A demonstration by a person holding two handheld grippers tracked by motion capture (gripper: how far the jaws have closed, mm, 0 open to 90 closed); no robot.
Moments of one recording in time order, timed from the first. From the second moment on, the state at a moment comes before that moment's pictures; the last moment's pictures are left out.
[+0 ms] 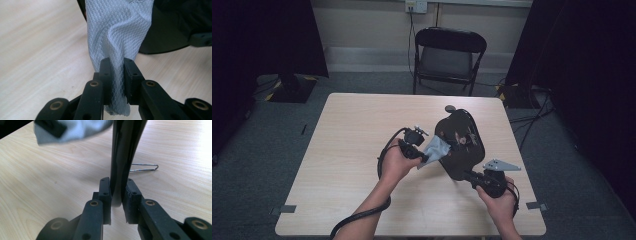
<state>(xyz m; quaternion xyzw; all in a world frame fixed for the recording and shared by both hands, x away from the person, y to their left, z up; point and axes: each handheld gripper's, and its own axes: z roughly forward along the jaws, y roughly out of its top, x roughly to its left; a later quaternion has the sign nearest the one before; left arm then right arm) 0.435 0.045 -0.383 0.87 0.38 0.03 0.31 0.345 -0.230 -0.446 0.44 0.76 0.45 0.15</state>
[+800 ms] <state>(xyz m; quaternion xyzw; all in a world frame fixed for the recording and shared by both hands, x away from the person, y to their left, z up) 0.425 0.029 -0.271 0.86 0.34 0.06 0.38 0.347 -0.226 -0.447 0.44 0.76 0.45 0.15</state>
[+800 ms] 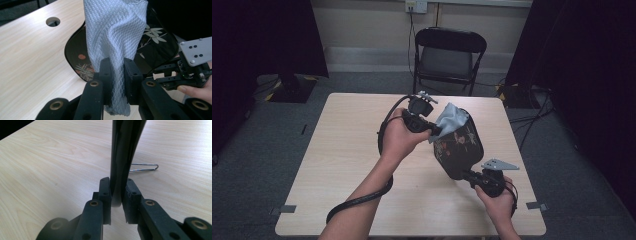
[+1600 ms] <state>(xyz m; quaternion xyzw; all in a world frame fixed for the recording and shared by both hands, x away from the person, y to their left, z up) 0.428 0.024 -0.332 0.87 0.35 0.04 0.35 0.347 -0.225 -0.446 0.44 0.76 0.45 0.15</state>
